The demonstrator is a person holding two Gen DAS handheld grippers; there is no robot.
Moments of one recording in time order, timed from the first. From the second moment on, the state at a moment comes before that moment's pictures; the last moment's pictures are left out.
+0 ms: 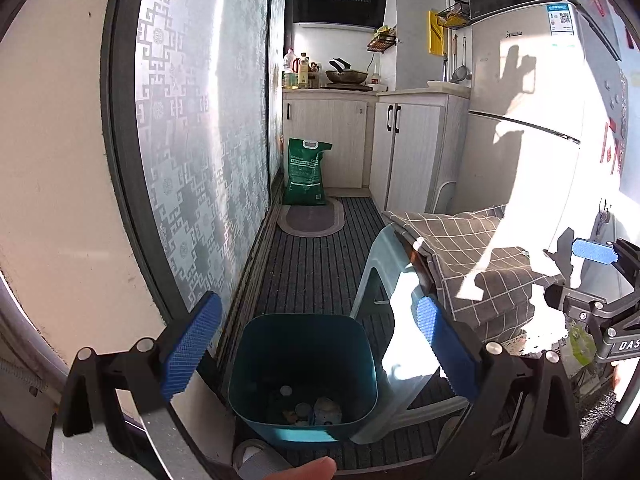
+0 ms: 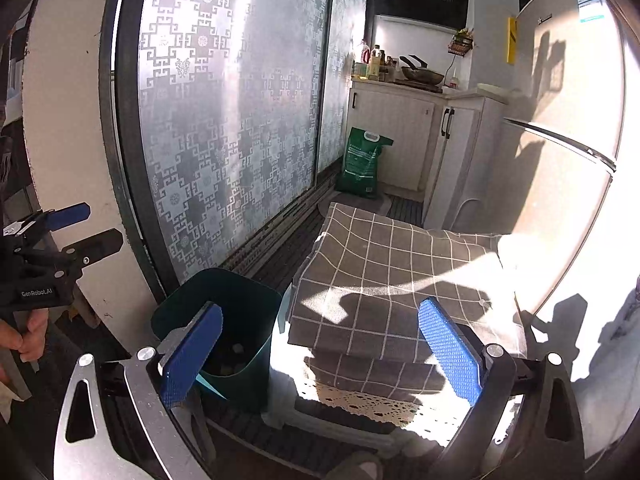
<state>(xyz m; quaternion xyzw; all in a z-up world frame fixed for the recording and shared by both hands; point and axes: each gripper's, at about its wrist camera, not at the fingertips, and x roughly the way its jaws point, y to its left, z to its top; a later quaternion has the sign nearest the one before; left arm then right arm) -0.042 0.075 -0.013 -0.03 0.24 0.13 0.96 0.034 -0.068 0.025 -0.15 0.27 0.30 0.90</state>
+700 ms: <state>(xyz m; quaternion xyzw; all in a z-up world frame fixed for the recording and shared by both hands) -0.030 0.085 -0.028 -0.05 0.25 0.14 0.96 0.037 -0.062 0.013 -0.17 0.27 0.30 0.90</state>
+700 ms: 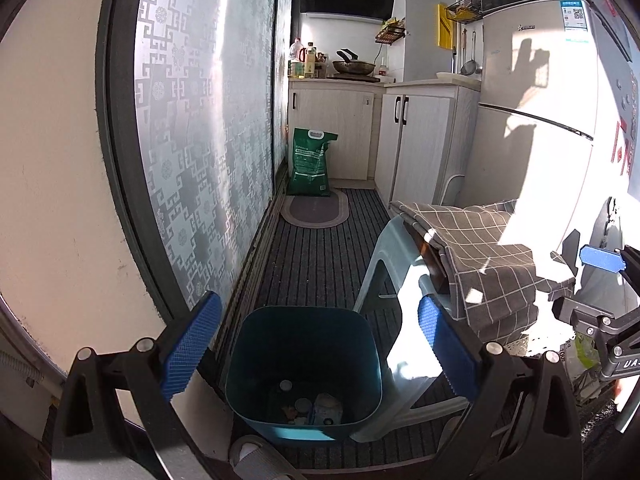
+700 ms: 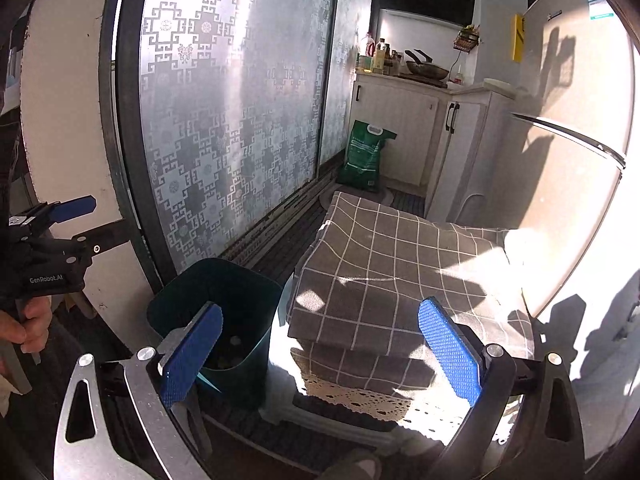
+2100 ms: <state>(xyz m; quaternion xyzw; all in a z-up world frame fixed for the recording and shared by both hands) -0.031 0.083 -0.024 -0.05 0.25 0.13 0.96 0.037 -0.060 0.012 -0.17 0.28 0.29 0.90</state>
